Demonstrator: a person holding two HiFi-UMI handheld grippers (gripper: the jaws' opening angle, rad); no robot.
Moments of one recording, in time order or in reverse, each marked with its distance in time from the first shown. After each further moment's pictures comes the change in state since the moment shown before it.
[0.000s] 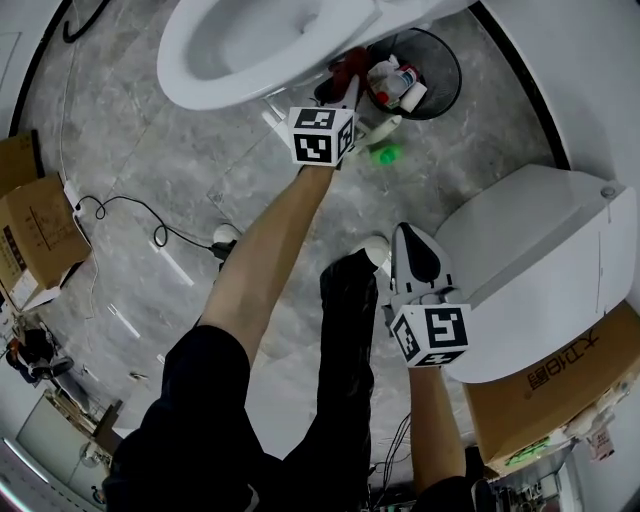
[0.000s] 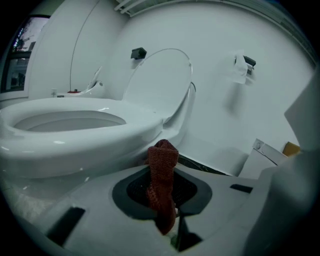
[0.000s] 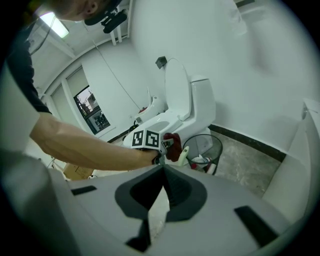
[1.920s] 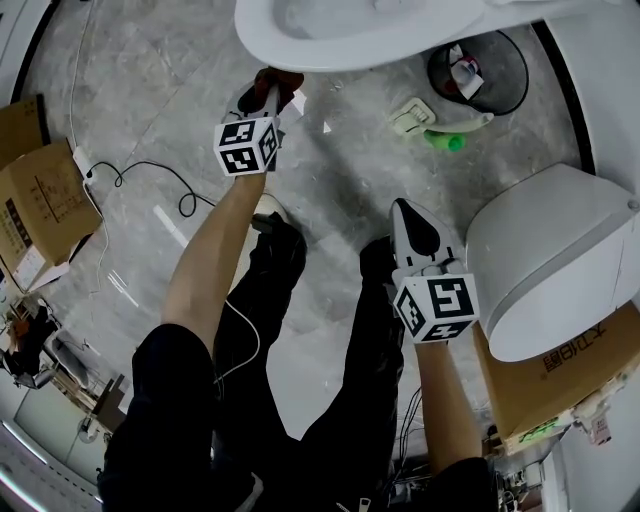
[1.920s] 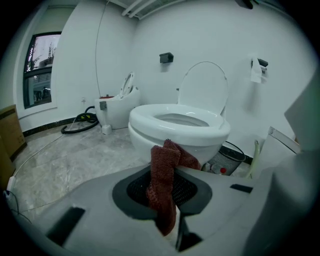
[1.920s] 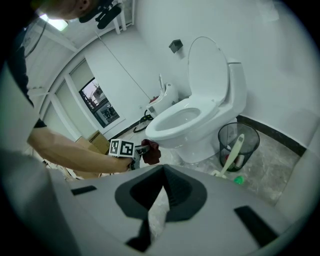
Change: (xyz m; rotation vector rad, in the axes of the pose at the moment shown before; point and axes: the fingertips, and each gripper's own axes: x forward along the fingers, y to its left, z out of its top) left arm -0.205 0.273 -0.041 0.029 0.068 0.233; right arm 0.079 0.162 -0.017 -0.003 0.118 0.091
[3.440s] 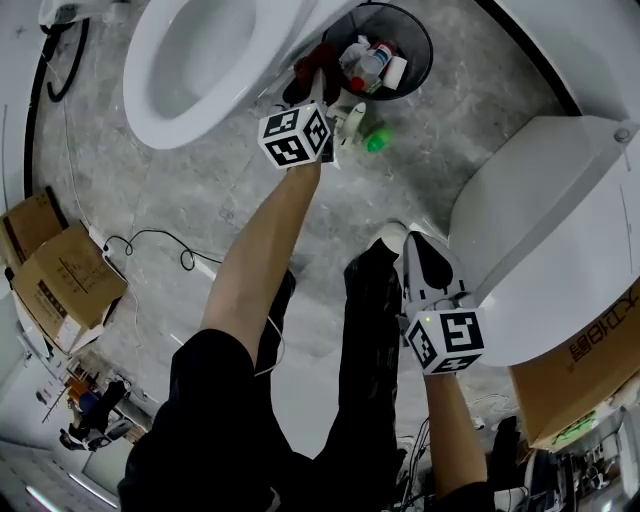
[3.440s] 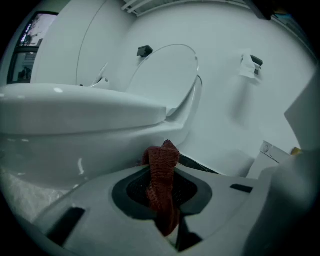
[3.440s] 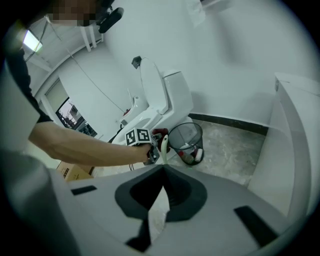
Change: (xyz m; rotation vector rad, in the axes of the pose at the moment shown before) left arm 0.168 -0.319 0.042 -0.087 -0.072 -0.196; right arm -0.122 -0.201 -0.035 0.234 -0.091 -0.172
